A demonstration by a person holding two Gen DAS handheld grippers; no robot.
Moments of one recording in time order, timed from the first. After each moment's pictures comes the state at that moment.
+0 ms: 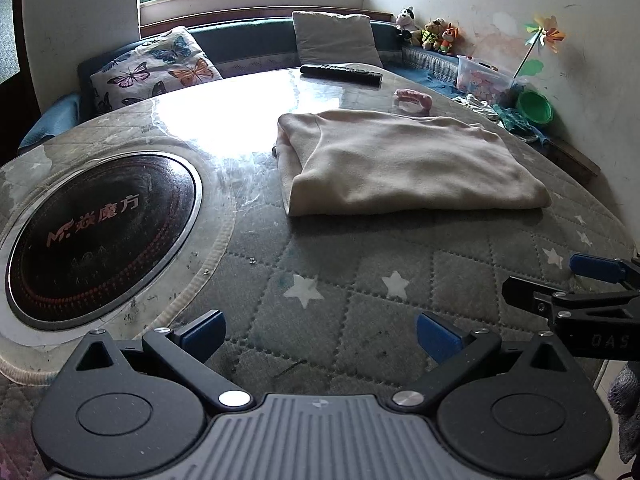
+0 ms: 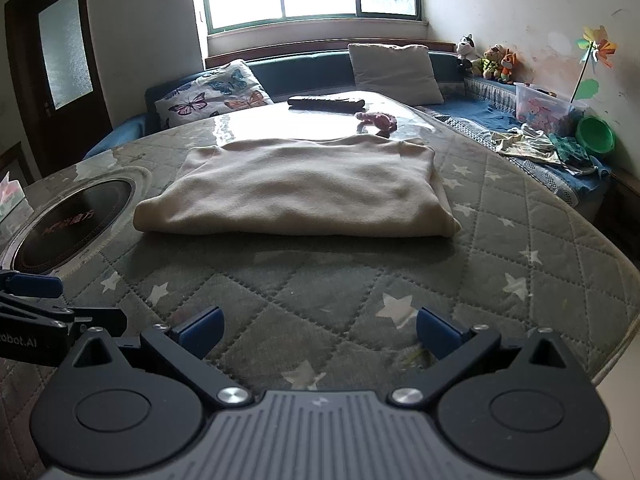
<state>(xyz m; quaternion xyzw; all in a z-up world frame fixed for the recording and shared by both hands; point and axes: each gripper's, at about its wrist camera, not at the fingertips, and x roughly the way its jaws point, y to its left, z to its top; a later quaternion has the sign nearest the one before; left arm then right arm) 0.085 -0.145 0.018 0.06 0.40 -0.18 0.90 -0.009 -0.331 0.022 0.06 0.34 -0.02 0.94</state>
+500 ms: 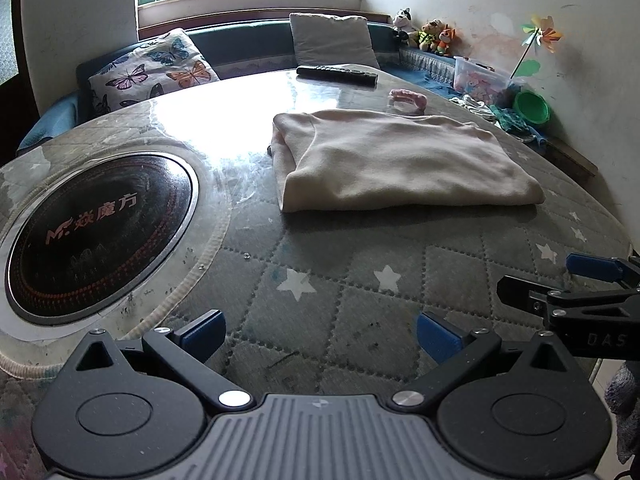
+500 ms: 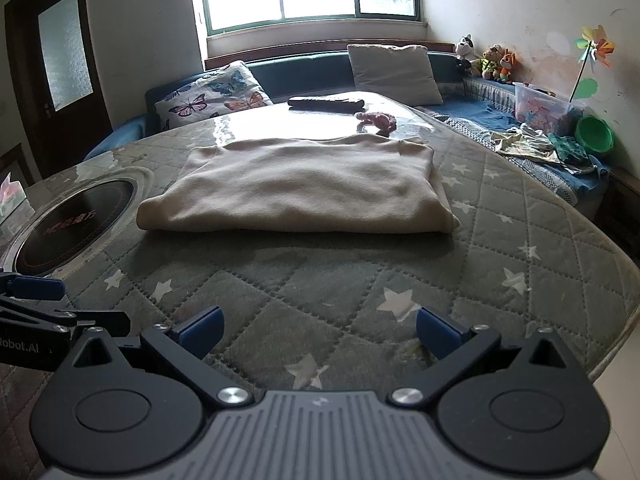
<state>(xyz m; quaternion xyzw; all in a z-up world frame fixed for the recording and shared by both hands) 0.079 -0.147 0.018 0.06 0.39 -0.19 0.90 -0.014 -0.329 0.022 0.06 0.34 -0.02 0.94</state>
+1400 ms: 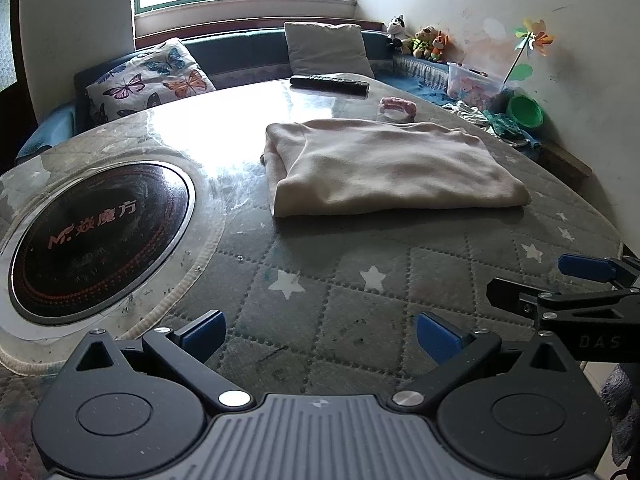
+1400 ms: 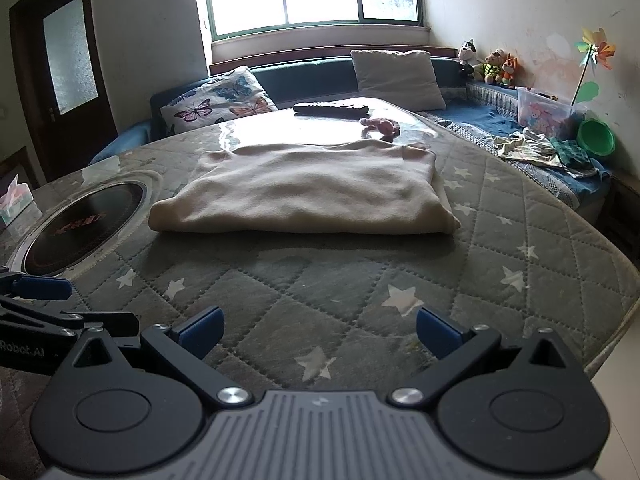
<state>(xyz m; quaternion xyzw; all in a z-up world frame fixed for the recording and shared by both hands) 0.065 -0.147 0.025 0.06 0.38 -0.19 0.90 -0.026 -0.325 0.026 0.06 0.33 -0.02 0.94</state>
